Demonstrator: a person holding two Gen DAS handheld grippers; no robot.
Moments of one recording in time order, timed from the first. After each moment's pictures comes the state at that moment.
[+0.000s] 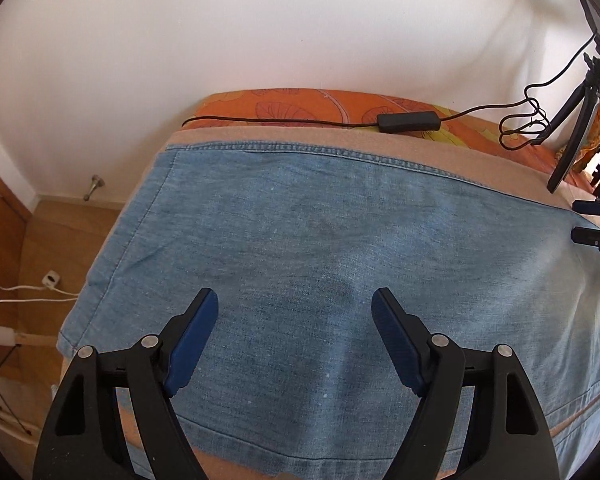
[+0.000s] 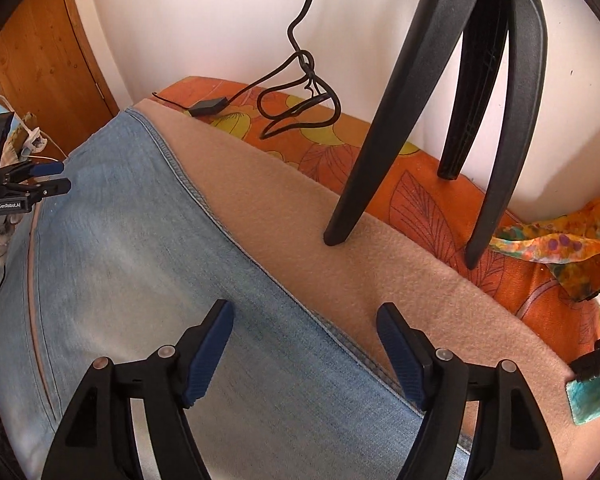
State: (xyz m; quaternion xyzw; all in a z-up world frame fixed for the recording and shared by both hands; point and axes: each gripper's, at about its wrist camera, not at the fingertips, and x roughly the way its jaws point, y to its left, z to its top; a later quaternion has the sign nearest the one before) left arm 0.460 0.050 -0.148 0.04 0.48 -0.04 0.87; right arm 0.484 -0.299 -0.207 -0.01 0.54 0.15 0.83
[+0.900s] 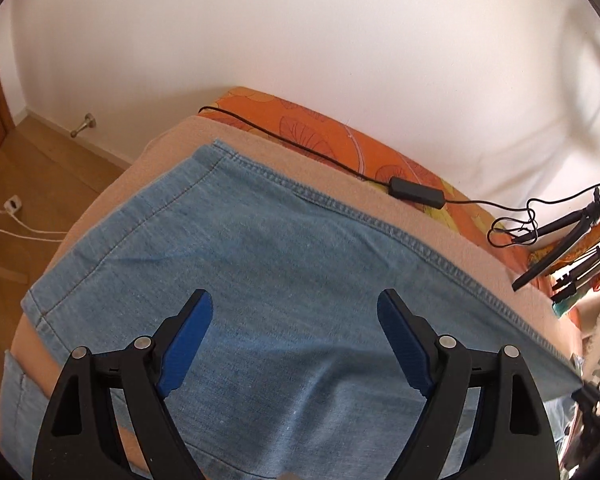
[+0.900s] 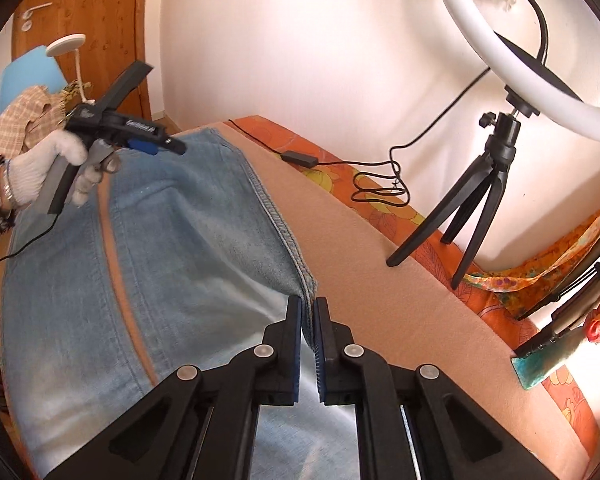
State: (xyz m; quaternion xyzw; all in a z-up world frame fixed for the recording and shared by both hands) left arm 0.492 0.079 -0.126 -0.14 0.48 -0.04 0.86; right arm 0.356 -0.215 -0.100 -0.11 0.44 0.17 0.88
